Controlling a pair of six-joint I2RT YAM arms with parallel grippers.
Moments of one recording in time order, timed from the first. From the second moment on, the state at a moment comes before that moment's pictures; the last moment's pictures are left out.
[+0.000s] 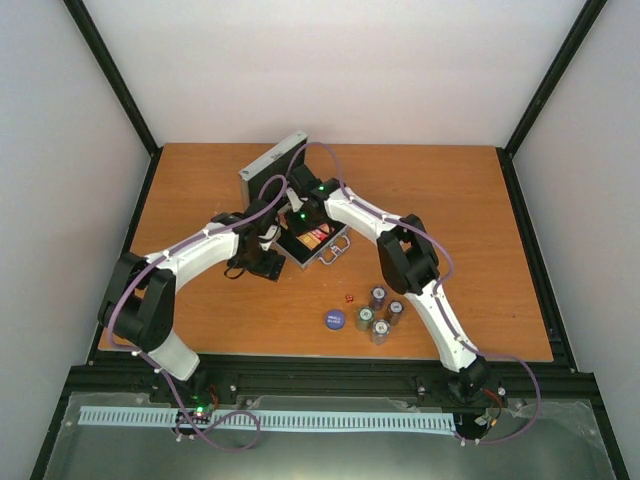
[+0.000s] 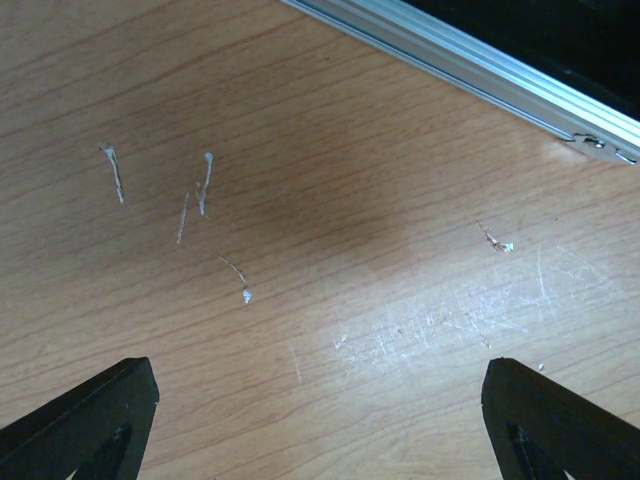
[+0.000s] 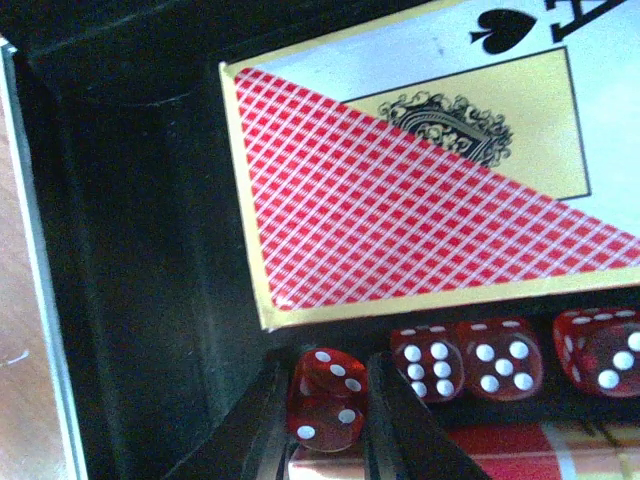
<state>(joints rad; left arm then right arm) -0.46 1.60 1.05 -0.82 -0.04 -0.16 0.70 2.45 2.12 -0.80 -0.22 0.15</state>
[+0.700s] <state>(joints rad) -0.46 1.64 1.08 -0.82 -0.04 -0.16 0.70 2.42 2.11 -0.79 -0.20 0.12</state>
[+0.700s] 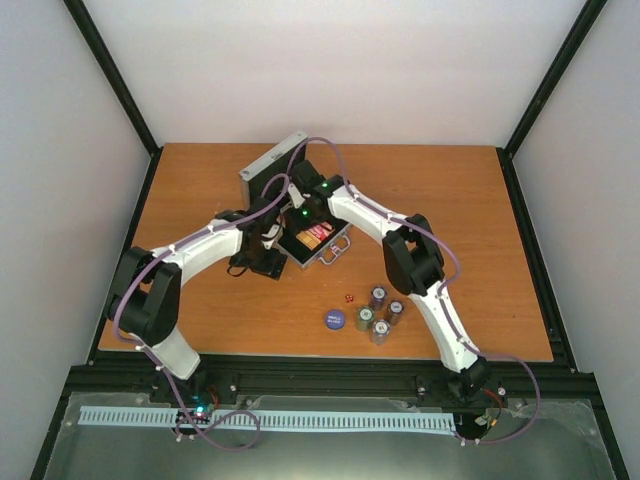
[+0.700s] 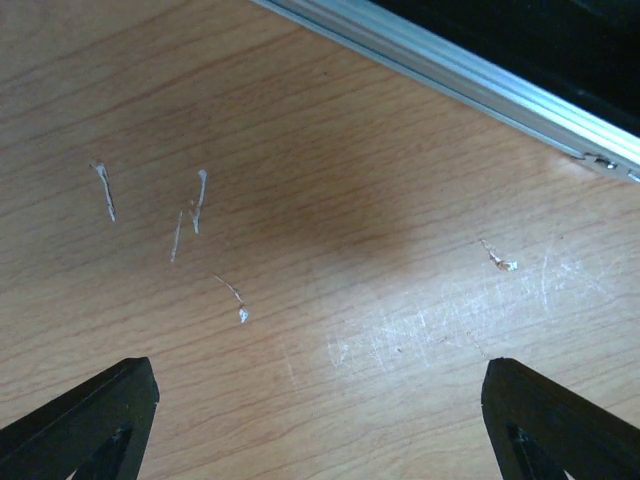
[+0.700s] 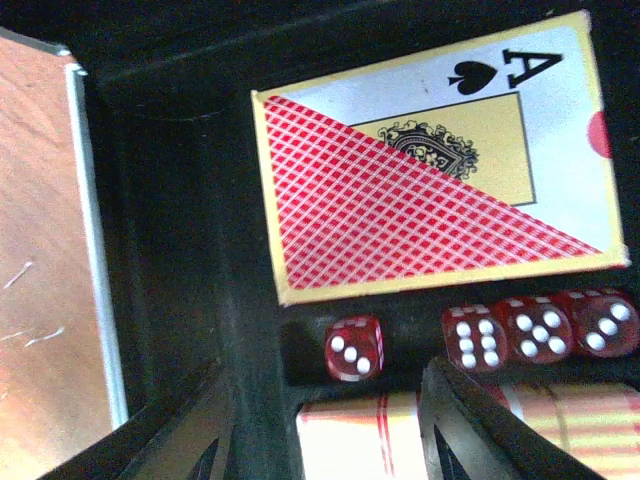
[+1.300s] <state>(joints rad) -0.46 1.66 1.12 -0.83 -0.04 -0.16 0.70 1.96 1.47 -0.83 -0.15 0.07</state>
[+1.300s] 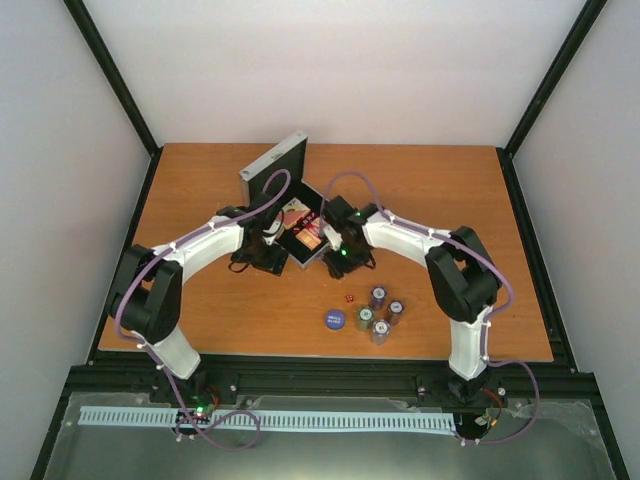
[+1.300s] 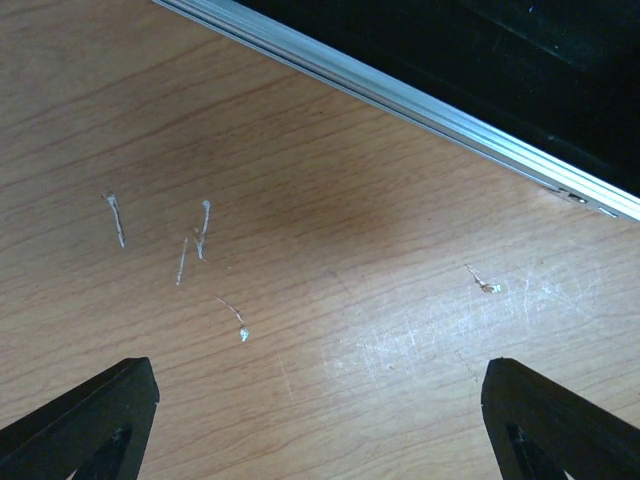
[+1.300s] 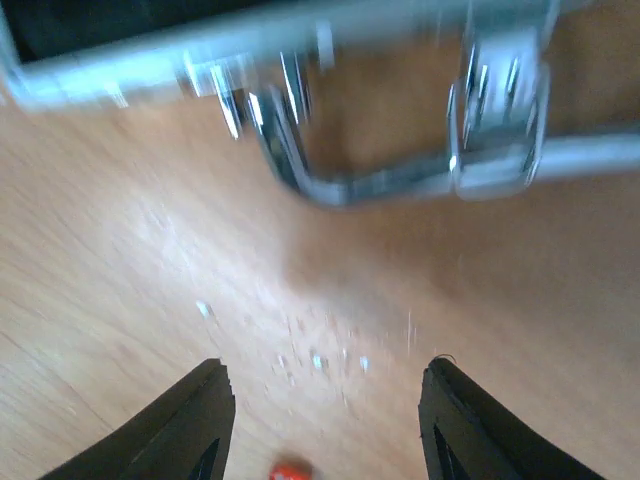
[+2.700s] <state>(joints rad) -0.46 1.68 1.11 -0.82 -0.04 -0.16 0.75 1.84 1.18 -0.81 -0.14 0.14</state>
